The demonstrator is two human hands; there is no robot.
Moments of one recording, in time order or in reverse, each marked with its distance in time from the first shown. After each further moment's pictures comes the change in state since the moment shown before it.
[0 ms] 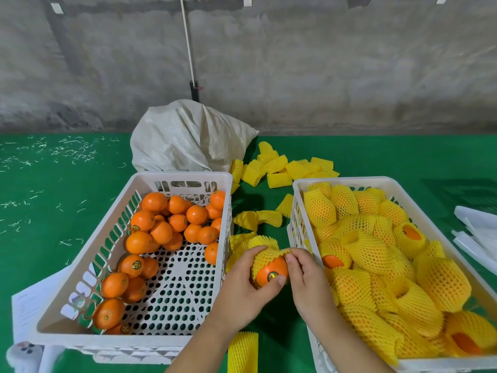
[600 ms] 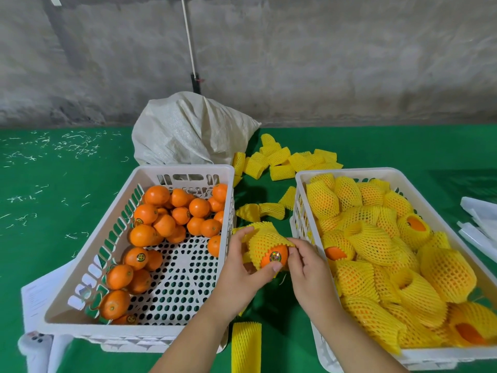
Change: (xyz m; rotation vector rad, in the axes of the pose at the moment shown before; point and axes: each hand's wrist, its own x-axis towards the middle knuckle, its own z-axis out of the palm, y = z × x) left_hand 0.006 -0.005 -0.007 -0.279 0.000 -0.067; right_hand -0.002 -0.002 -0.001 -0.111 0.020 -0.114
